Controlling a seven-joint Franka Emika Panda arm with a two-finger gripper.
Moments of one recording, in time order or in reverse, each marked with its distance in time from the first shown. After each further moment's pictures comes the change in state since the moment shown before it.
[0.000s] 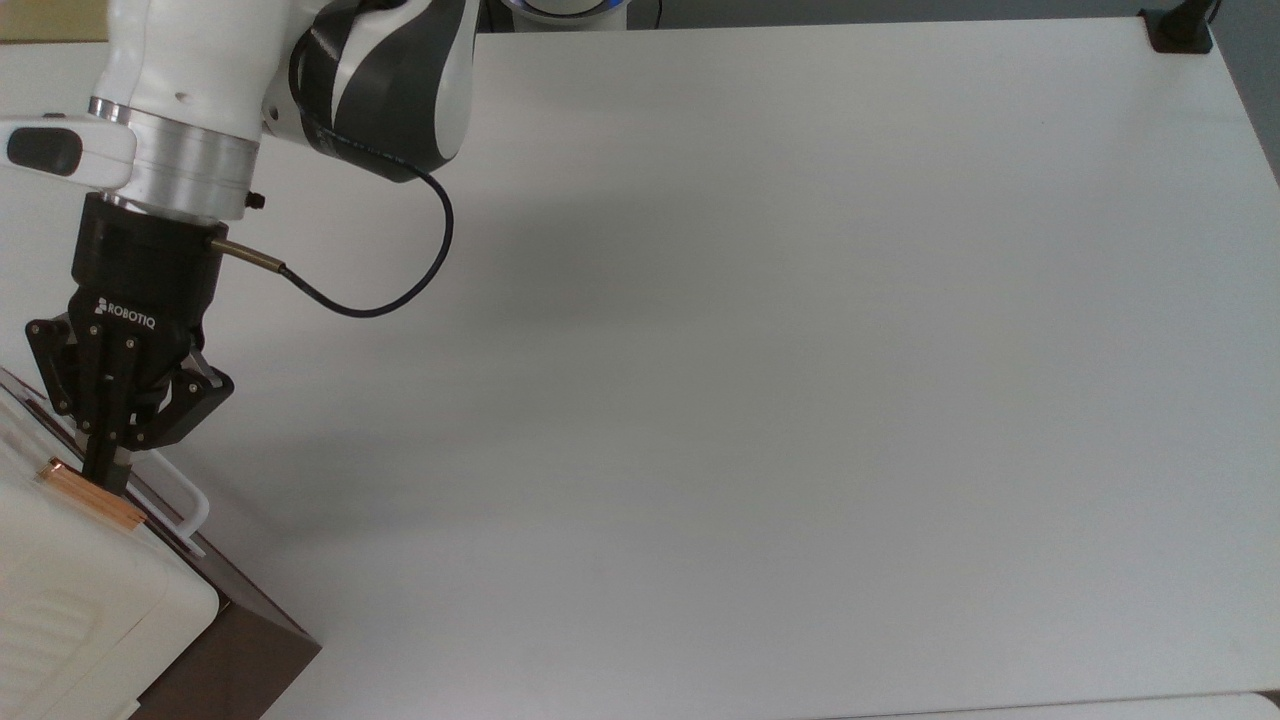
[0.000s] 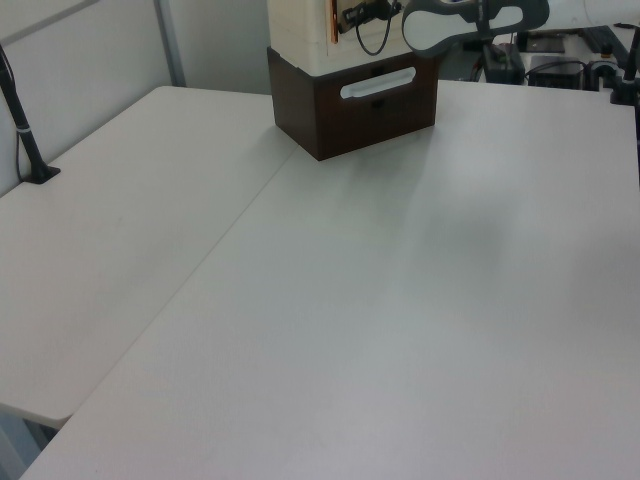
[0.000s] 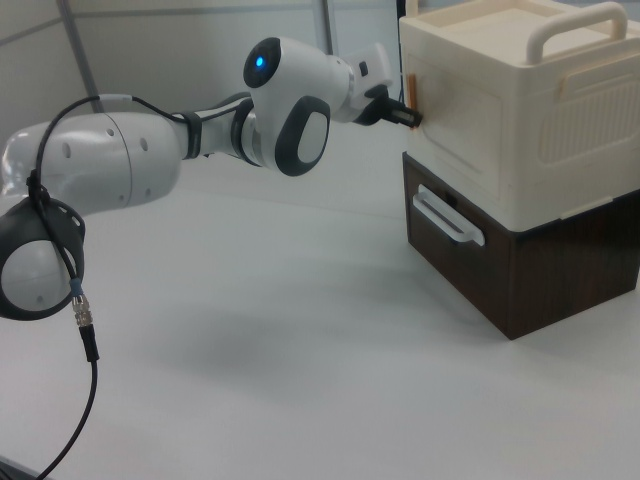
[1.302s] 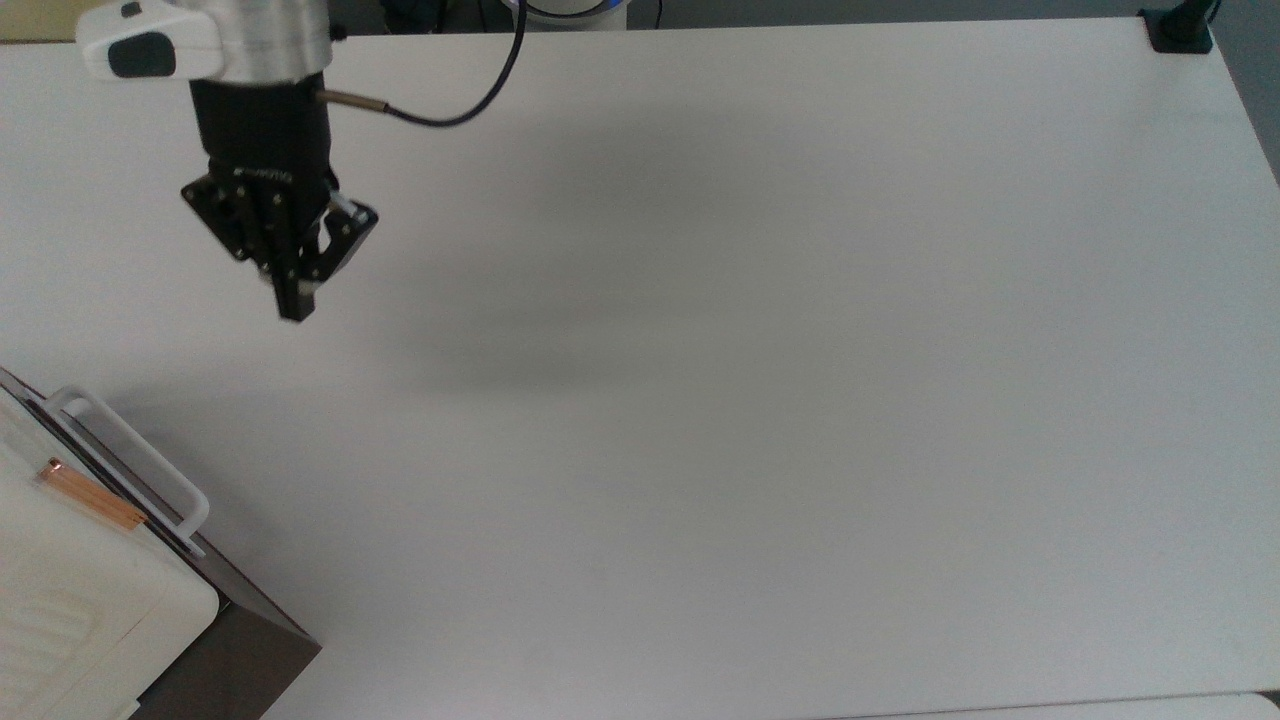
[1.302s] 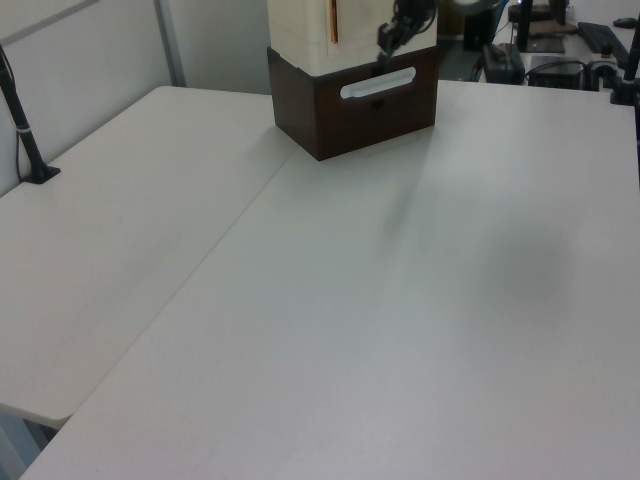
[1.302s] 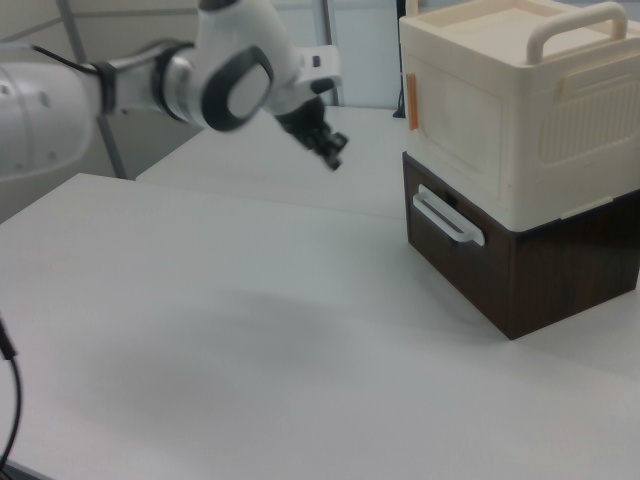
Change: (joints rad) arm -0.047 -0.395 0.176 -0.311 -0.084 -0.598 -0.022
